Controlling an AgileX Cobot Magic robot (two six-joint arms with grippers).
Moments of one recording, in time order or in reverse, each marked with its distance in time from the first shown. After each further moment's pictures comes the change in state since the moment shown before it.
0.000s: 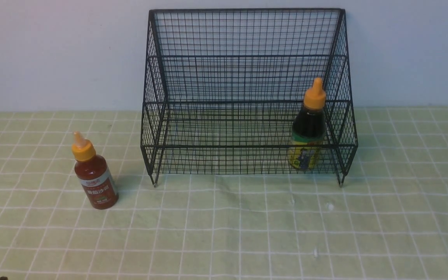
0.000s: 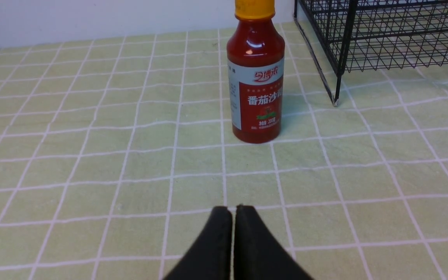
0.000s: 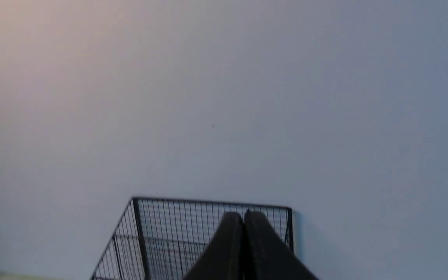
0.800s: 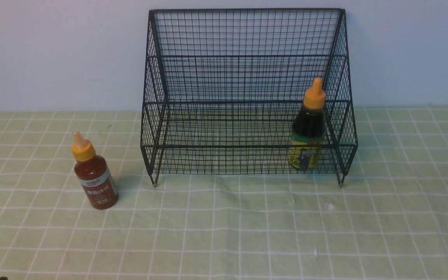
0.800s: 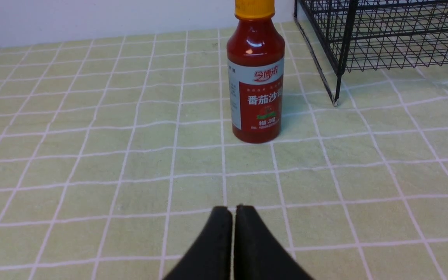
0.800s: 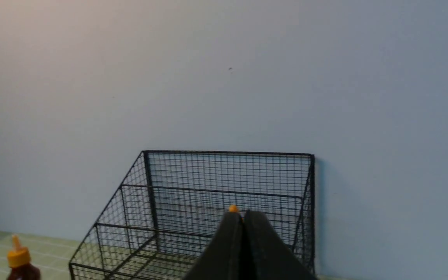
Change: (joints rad) right arm 0.000 -0.131 0.428 0.057 -0.232 -0.082; left arm 0.000 0.000 0.000 0.000 0.001 0.000
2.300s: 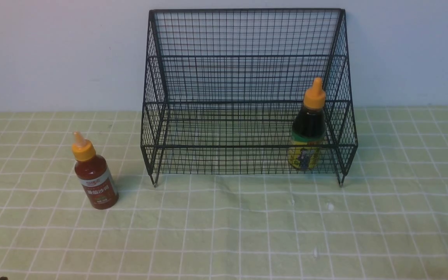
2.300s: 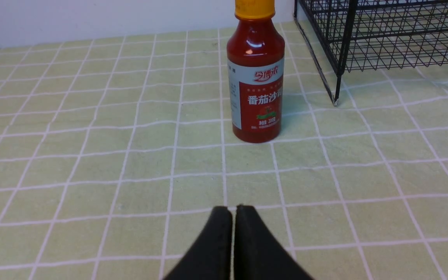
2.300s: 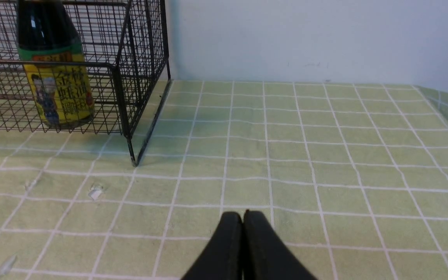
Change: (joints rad) right arm -0.313 -0.061 0.548 -0.059 -0.129 -0.023; left arm 0.000 0.000 0.000 0.001 0.001 0.000
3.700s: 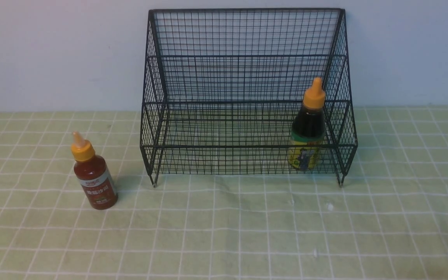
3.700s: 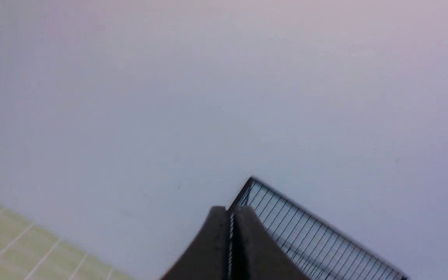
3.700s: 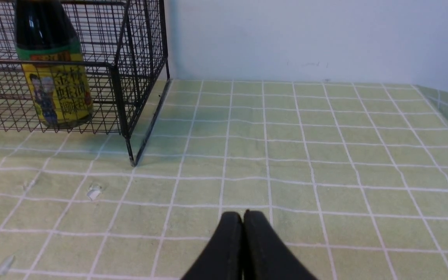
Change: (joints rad) right arm 0.000 0.000 0.000 0.000 0.000 0.000; left arm 0.000 0.000 -0.126 -0.443 -0.553 -0.170
